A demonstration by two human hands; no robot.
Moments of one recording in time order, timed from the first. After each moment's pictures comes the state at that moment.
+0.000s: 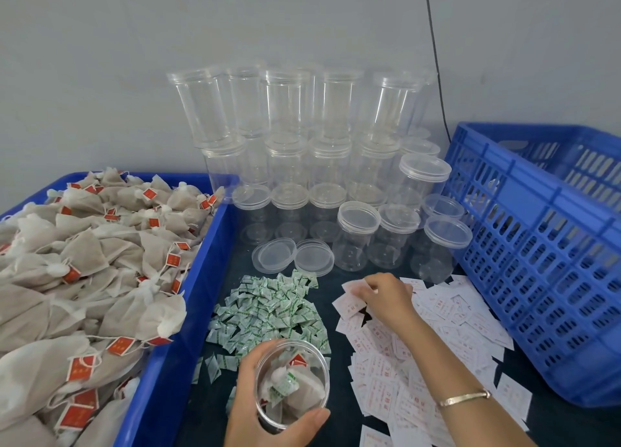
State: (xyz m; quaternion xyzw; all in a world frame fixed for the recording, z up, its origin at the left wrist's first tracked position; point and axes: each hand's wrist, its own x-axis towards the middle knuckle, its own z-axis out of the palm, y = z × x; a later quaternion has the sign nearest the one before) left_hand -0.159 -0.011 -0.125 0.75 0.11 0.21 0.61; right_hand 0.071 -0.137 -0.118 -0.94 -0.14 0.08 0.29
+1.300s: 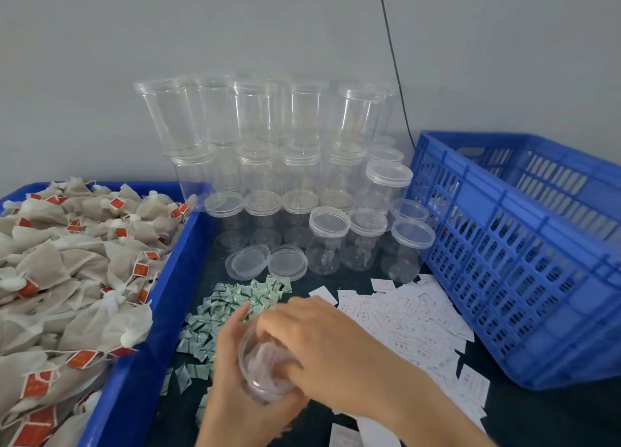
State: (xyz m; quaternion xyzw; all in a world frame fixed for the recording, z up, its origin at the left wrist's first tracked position) left_hand -0.120 -0.059 -0.069 0.65 -0.02 0.41 0.64; right_hand -0.079 -0.136 0.021 -0.81 -0.57 -0.01 0.10
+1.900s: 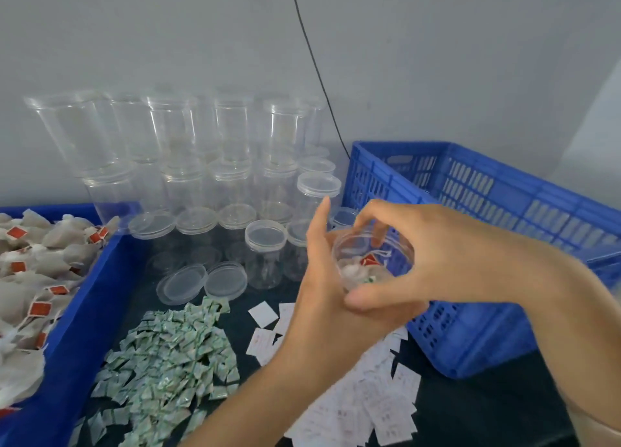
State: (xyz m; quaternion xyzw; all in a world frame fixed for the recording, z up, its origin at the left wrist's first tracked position) left_hand -0.058 -0.151 0.031 0.72 -0.15 0.17 0.66; right_hand -0.017 -0.283 0.130 -0.93 -0.34 0.02 0.11
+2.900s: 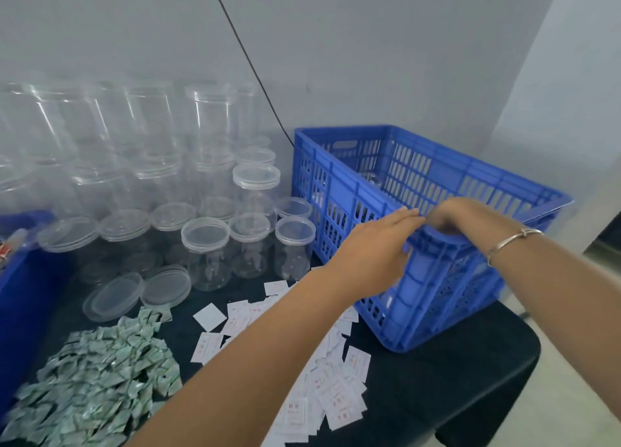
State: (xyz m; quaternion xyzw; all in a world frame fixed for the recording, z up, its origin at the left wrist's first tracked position) left_hand 0.047 -0.248 0.035 0.89 -0.34 0.06 0.29; right_hand 0.159 -0.422 0.058 -0.96 0.12 0.24 -0.04
